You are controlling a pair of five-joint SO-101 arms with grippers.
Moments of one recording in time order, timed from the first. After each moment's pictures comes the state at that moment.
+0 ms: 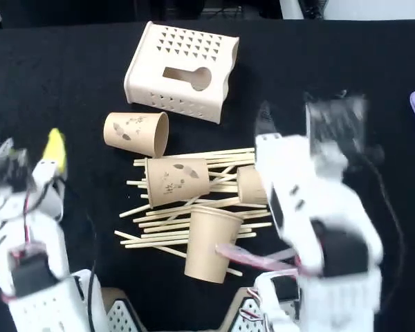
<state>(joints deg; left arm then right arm) -25.1 -84.9 66.4 38.5 -10.6 -7.2 -58.9 31.9 59.0 0.5</state>
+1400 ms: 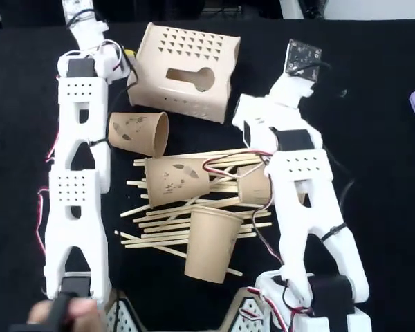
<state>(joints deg) -5.5 61.2 -77.2 68.4 9.2 -5.3 -19.0 32.5 38.5 -21.5</state>
